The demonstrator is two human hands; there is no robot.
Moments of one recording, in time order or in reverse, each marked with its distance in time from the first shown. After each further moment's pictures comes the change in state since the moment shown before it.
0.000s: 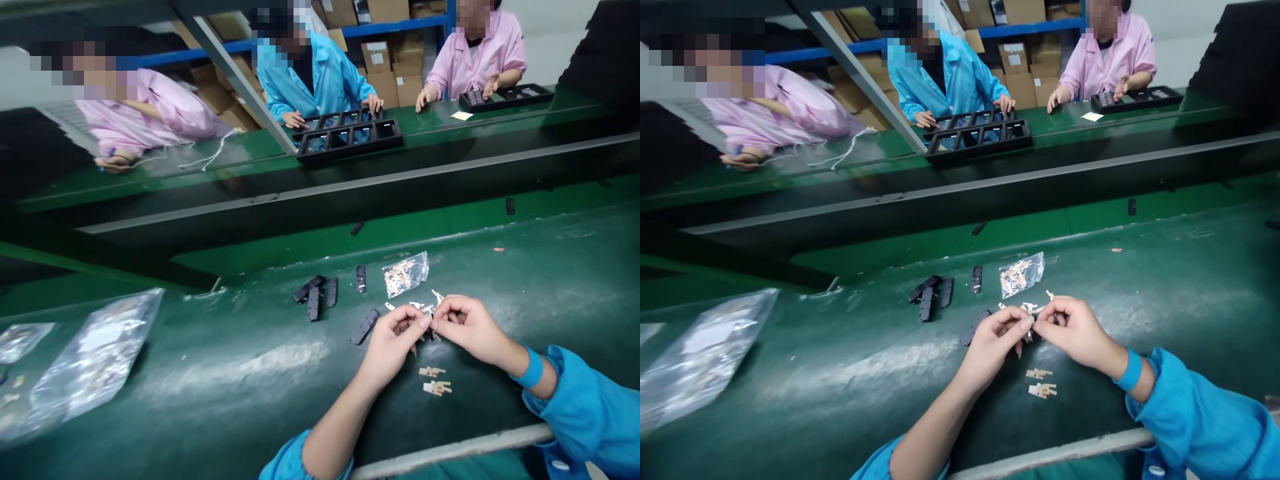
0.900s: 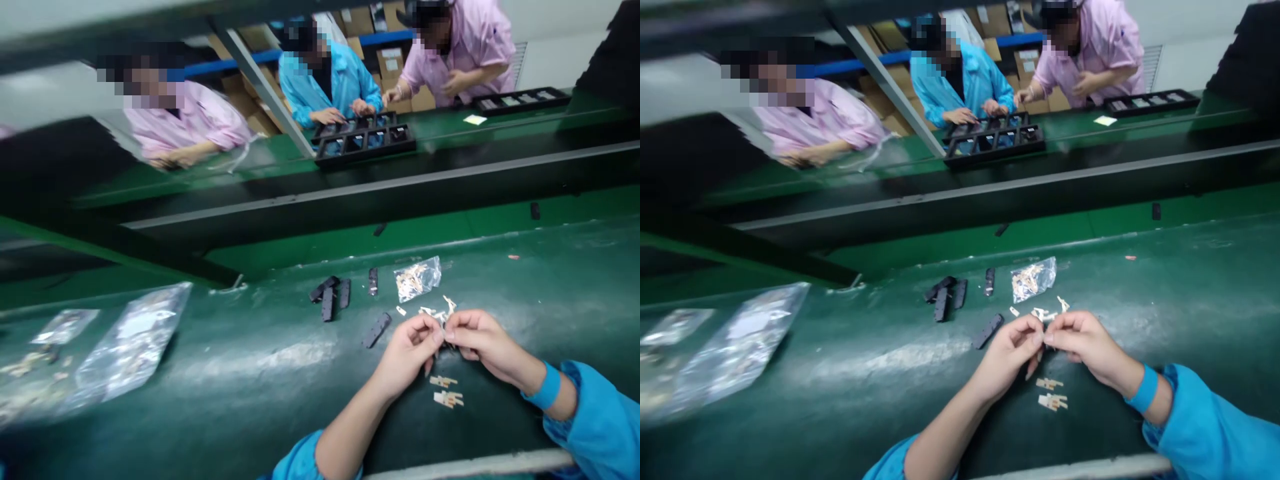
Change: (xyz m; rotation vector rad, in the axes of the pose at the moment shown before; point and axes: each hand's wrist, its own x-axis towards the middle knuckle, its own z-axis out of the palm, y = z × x) left_hand -0.005 -0.004 0.004 -0.198 -0.137 -0.094; right_hand -0.005 -0.008 0.005 0.466 -0.110 0.378
